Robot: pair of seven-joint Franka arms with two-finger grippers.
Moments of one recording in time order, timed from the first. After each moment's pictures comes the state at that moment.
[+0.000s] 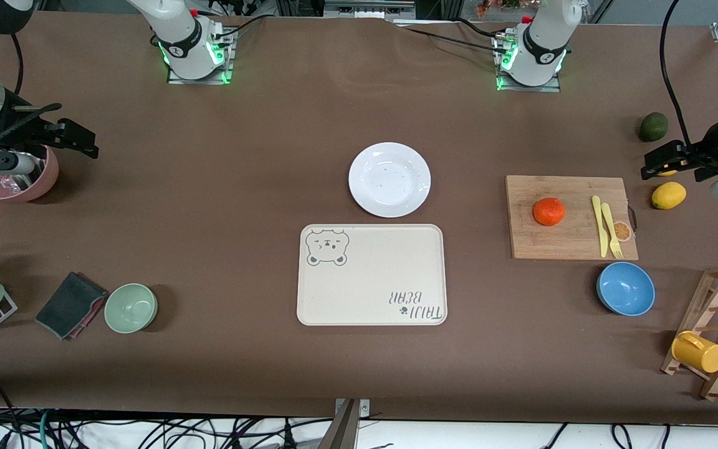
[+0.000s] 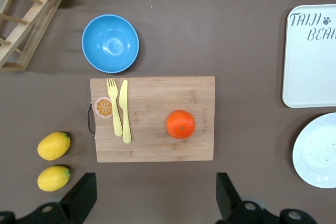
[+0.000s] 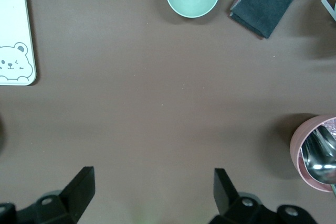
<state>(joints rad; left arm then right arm) 0.11 0.10 -0.08 -1.54 0.00 1.56 0.05 0.03 0.00 0.00 -1.68 0.01 1.61 0.01</state>
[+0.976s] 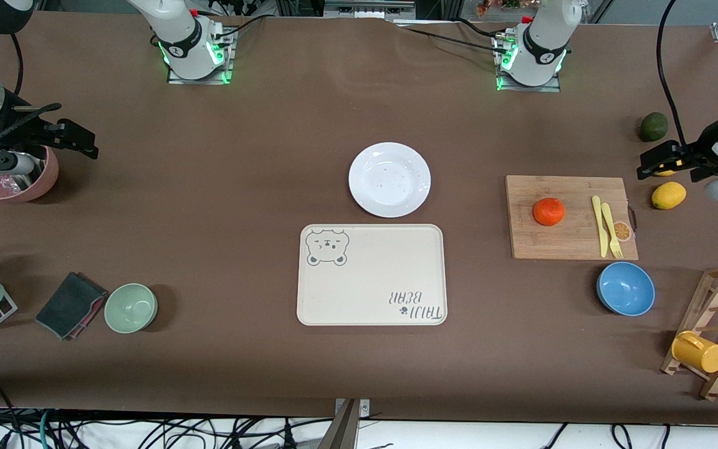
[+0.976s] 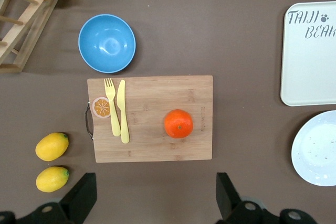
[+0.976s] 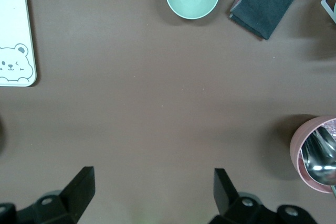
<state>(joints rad) 0.11 0.10 -0.08 -1.54 0.00 1.56 0.05 0.03 0.00 0.00 -1.68 0.01 1.61 0.01</state>
